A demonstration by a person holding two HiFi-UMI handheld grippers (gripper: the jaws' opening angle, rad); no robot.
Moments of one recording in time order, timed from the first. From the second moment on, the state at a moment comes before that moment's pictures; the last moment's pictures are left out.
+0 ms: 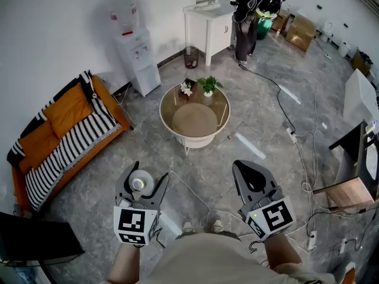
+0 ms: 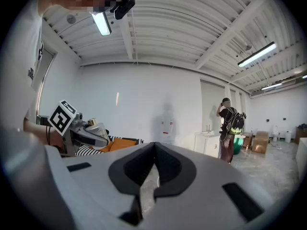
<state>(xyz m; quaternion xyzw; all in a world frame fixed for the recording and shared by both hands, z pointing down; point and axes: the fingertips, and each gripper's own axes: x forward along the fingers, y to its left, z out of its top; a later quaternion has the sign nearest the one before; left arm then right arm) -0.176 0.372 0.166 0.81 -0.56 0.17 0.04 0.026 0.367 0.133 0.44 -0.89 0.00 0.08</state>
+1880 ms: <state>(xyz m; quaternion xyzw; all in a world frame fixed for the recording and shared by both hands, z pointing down) -0.009 0.303 0.196 0.80 -0.57 0.17 0.06 0.183 0.297 0.177 0.41 -0.91 0.03 0.06</state>
